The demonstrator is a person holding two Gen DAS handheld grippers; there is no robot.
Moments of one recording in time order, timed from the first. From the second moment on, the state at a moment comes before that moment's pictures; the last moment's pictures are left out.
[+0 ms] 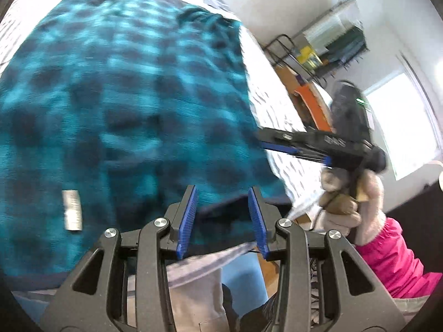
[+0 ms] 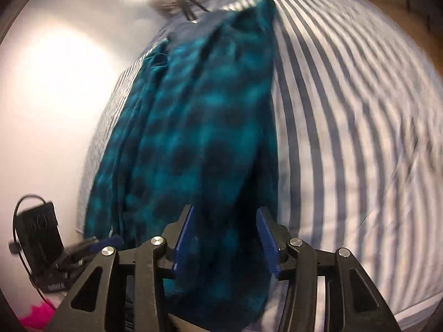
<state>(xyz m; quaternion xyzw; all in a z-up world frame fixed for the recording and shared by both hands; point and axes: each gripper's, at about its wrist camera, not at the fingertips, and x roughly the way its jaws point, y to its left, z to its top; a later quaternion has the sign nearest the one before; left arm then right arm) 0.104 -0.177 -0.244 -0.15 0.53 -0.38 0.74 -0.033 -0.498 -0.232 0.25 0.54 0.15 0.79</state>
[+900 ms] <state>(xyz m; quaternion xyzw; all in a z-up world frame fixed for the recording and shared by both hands) 0.038 -0.228 -0.182 -0.03 0.46 -0.44 0.77 -0.055 -0.516 -0.235 0.24 0.53 0.13 0.80</state>
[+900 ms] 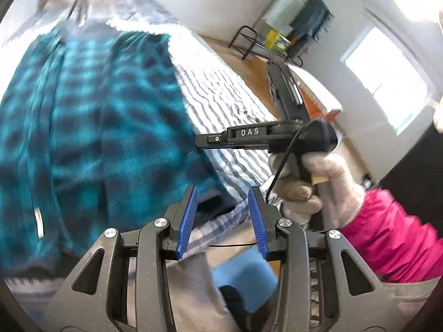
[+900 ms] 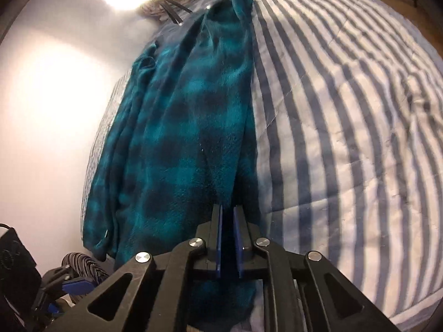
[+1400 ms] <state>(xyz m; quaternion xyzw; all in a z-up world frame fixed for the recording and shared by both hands) 0.035 -0.315 -0.262 0.10 0.52 -0.41 0.74 -0.078 -0.588 -0.223 0.29 0.50 0.09 0.82</state>
